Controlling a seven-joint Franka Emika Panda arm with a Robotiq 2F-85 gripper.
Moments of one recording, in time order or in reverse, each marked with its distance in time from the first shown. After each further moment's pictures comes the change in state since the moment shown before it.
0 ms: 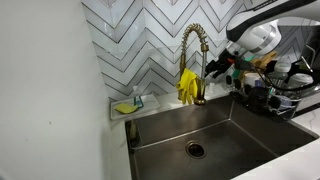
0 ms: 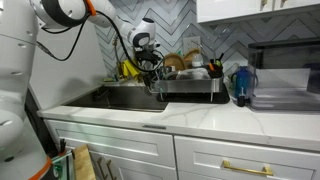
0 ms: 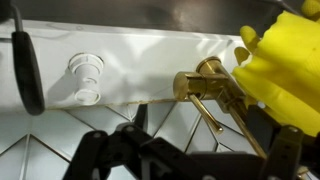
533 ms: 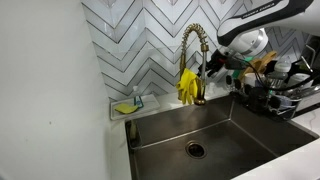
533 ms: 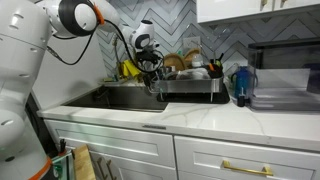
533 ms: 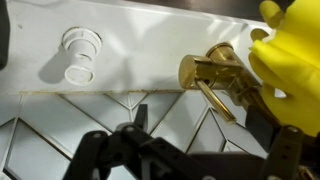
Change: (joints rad) arm 0.013 0.109 0.042 0.133 -0.141 0.021 0.094
